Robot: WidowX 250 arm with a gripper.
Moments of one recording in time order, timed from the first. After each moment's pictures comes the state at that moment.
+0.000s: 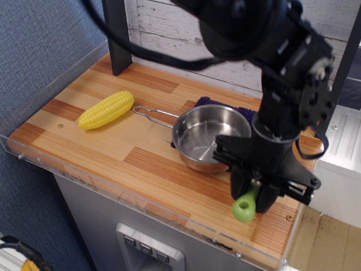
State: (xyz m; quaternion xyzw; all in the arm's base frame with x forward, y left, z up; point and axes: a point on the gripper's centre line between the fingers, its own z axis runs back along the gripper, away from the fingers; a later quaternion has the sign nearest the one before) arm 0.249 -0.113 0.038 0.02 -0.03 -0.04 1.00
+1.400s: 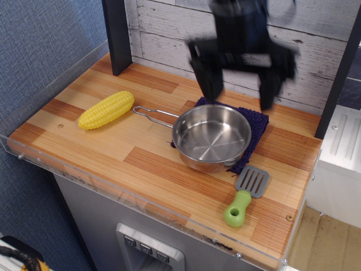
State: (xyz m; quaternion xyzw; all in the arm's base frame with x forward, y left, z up) arm 0.288 -0.060 0.153 -0.07 -0.12 0.01 0.99
